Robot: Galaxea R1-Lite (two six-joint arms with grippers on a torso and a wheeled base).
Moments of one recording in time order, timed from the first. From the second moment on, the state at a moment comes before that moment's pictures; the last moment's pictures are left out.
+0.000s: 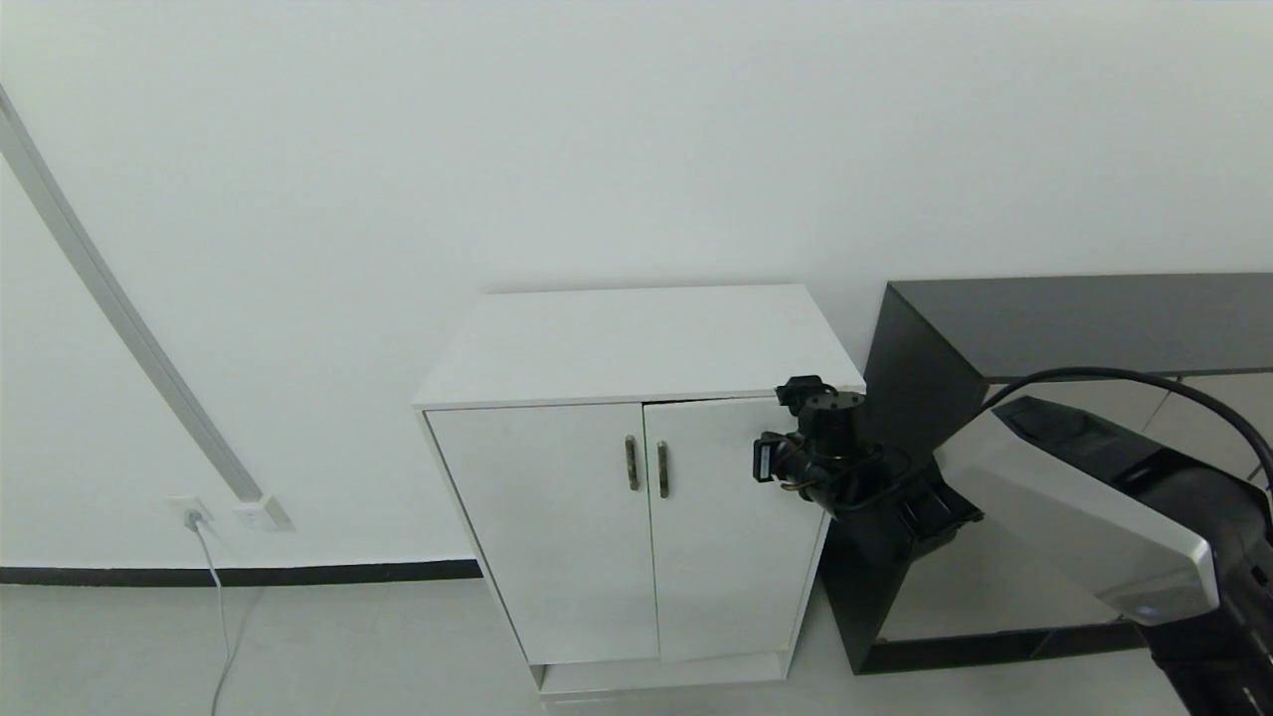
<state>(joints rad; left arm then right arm) 0.00 0.00 0.00 0.00 -0.01 0.00 0.48 2.49 -1.42 -0.82 -0.17 0.16</state>
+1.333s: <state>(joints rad) 0.00 0.00 0.00 0.00 -0.01 0.00 0.48 2.49 -1.45 -0.82 -0.18 0.15</state>
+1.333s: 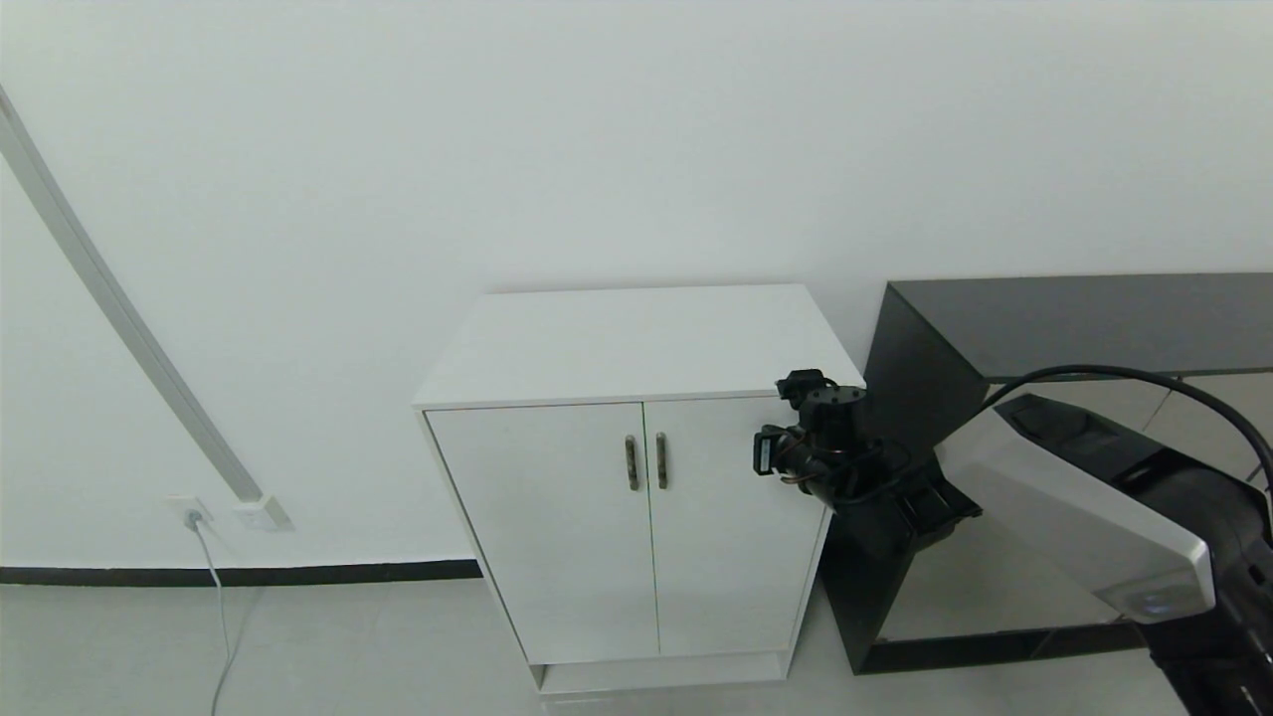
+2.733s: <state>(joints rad) 0.00 0.00 0.00 0.00 -0.01 0.00 0.40 1.66 -0.55 -0.89 -0.37 0.08</state>
